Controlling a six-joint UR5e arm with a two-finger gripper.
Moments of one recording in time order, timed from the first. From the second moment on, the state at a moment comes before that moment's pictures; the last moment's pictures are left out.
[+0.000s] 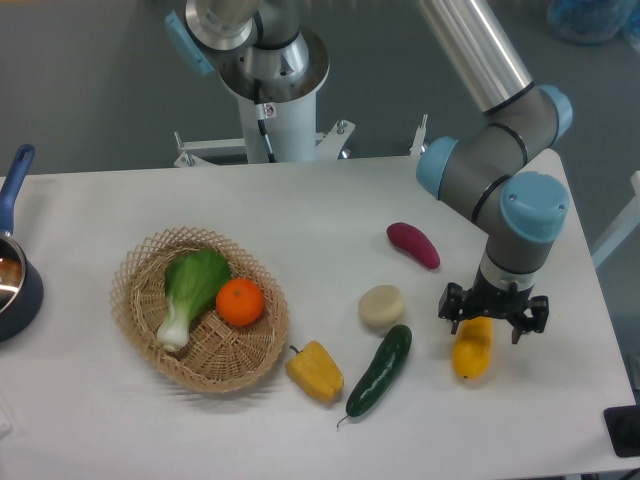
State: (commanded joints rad) arm 2.71 -2.19 -1.52 -0.87 1.45 0.90
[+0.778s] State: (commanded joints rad) arm 2.71 -2.21 -1.51 -0.86 1.47 0.90
